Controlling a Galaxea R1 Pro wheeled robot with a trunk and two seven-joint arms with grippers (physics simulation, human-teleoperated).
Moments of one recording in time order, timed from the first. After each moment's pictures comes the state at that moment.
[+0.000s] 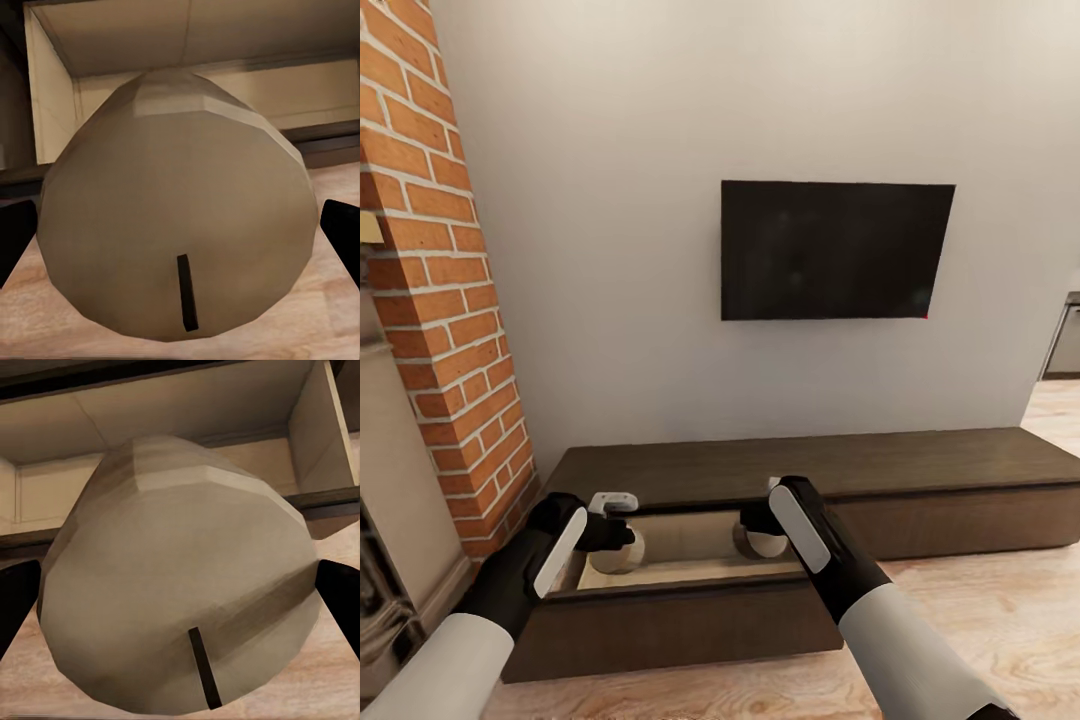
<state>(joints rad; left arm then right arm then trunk) -0.63 0.11 -0.19 -1.03 0.32 1.04 0.07 -0.72 0.13 0.36 -0.97 -0.79 0.90 -0.70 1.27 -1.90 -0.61</state>
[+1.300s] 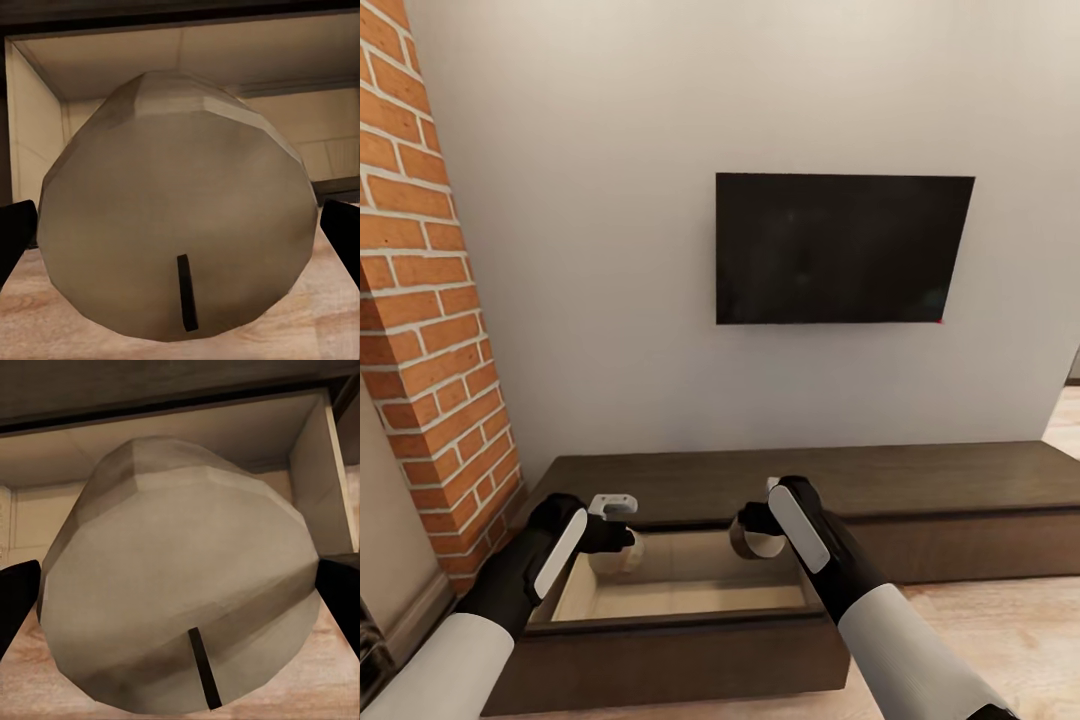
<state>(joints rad) -0.63 0.11 -0.20 -1.02 0.32 1.04 0.07 -0.72 0.14 0.36 -0.97 -0.80 0.90 -0.69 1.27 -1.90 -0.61</state>
